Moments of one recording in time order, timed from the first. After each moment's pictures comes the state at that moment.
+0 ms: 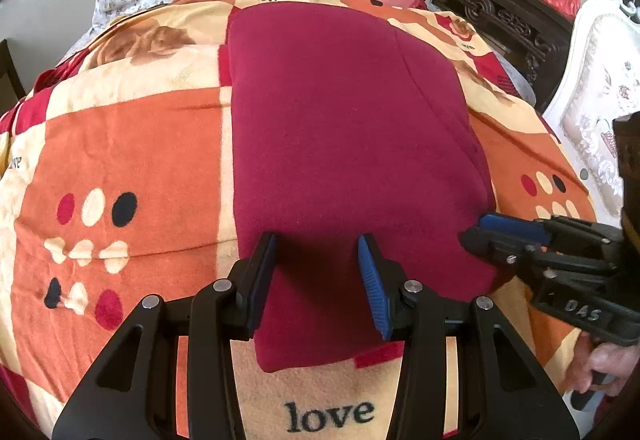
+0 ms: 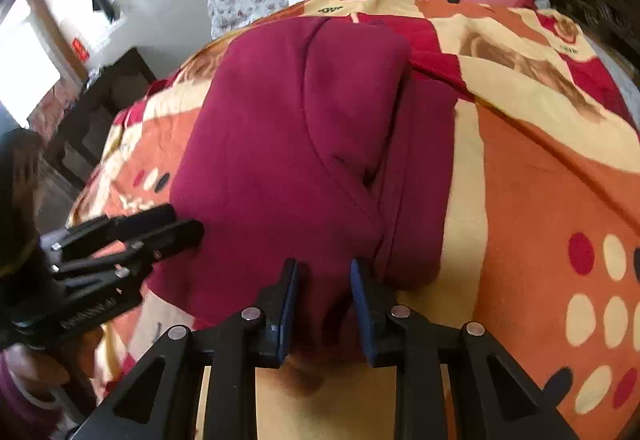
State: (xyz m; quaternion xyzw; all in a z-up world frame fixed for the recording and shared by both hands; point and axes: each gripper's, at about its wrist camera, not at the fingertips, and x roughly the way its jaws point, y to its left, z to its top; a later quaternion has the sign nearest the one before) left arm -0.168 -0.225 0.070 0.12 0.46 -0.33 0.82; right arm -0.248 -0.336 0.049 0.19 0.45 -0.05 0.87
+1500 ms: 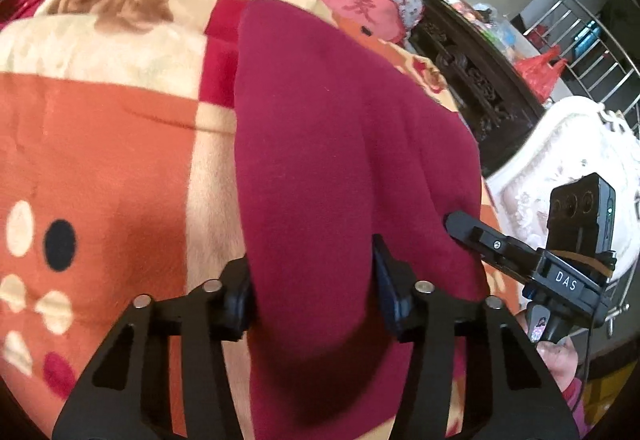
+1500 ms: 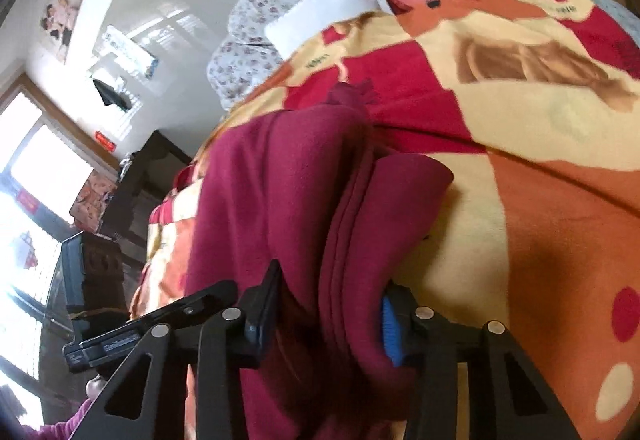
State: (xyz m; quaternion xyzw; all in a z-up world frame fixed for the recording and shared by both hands) left arm -0.093 -0.213 0.076 -0.05 0.51 -0.42 0.75; right arm -0.213 -0.387 0.068 0.33 0.35 0.00 0.88
